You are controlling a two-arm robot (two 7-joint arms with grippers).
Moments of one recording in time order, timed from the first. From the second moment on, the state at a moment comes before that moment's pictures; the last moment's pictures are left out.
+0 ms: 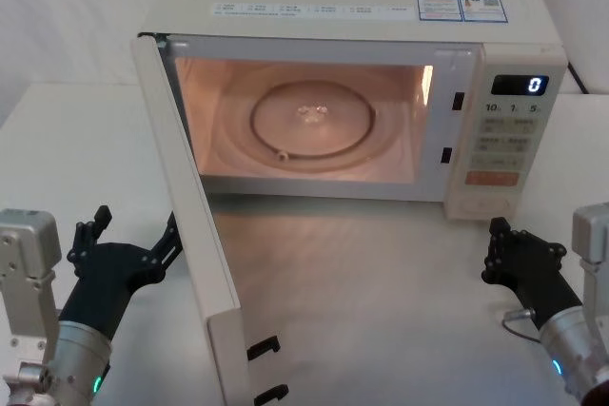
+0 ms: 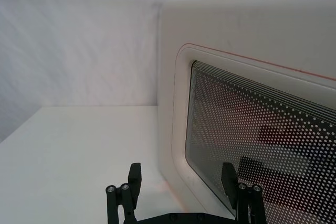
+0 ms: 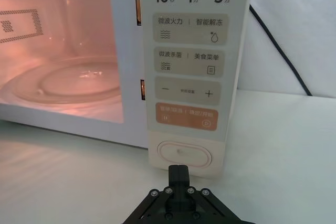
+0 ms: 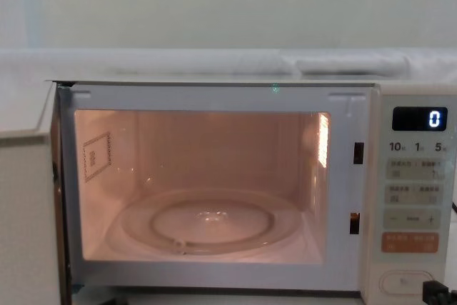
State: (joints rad) left arm 0.27 0.24 0.04 -1.85 -0.25 -0.02 -0.02; right arm -0.04 0.08 -0.13 -1.53 0.07 -0.07 0.14
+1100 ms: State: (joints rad) left arm 0.27 0.24 0.04 -1.85 -0.25 -0.02 -0.02; right arm -0.12 0.17 -0.11 -1.59 0.13 -0.10 0.18
